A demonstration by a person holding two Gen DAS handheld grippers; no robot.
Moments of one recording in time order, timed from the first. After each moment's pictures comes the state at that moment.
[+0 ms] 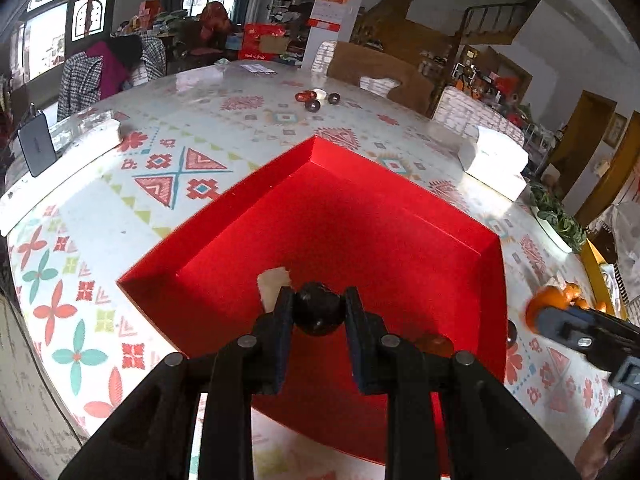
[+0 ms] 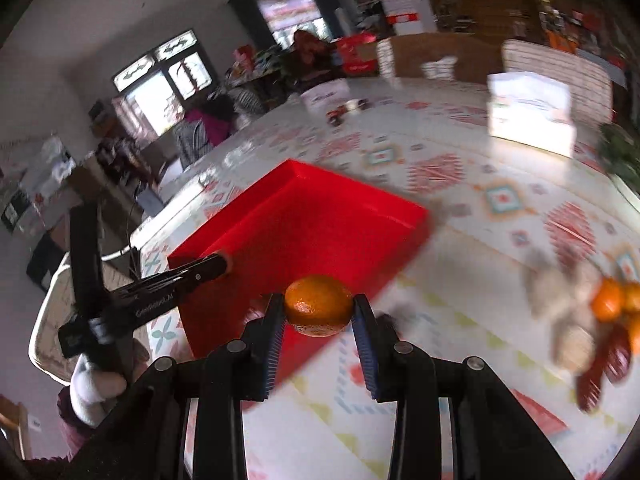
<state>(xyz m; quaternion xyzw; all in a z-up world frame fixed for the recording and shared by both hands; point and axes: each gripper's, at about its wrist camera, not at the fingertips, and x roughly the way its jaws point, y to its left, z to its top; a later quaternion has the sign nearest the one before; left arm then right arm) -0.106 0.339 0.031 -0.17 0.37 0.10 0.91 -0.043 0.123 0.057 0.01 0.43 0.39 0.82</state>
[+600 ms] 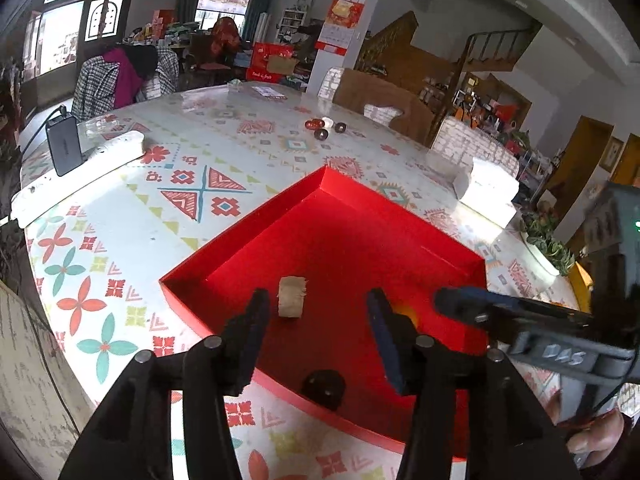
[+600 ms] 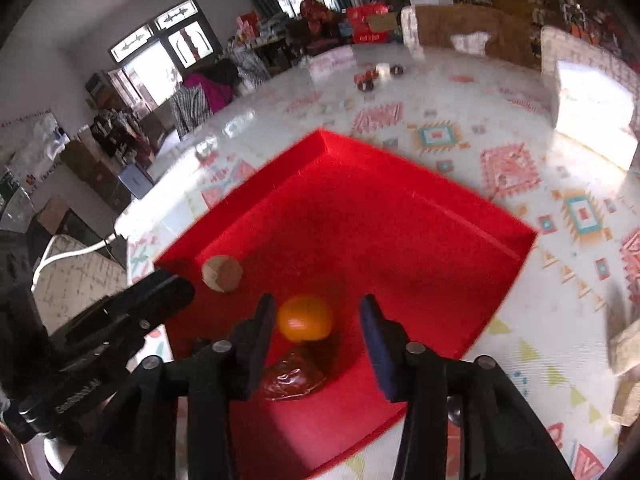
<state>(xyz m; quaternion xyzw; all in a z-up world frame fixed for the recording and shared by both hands) -0.138 0.349 0.052 -0.19 0.33 0.11 0.92 -0.028 0.182 0.049 -0.01 0.44 0.39 0.81</state>
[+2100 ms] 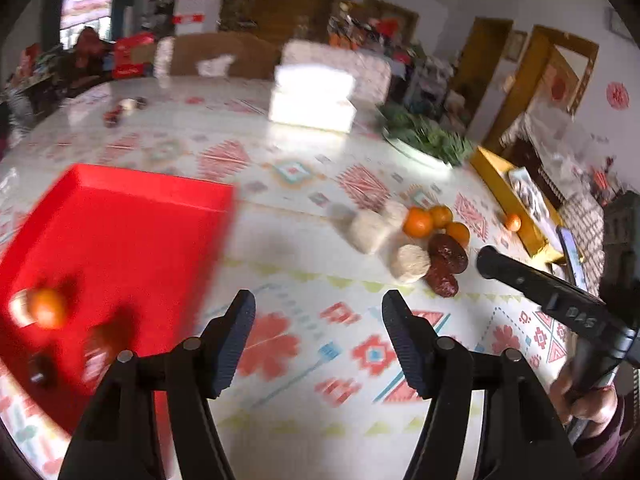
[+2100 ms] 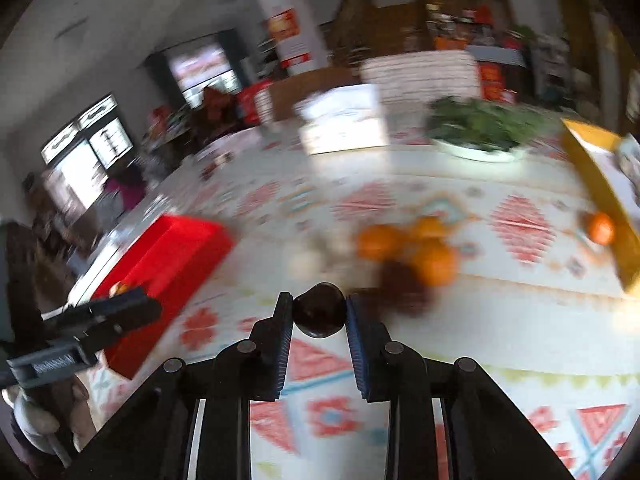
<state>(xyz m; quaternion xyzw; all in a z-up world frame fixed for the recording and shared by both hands) -0.052 0.133 0.045 -0.08 0.41 -0.10 0.90 -0.053 -0.102 0.044 0.11 0.38 0.21 0.90</state>
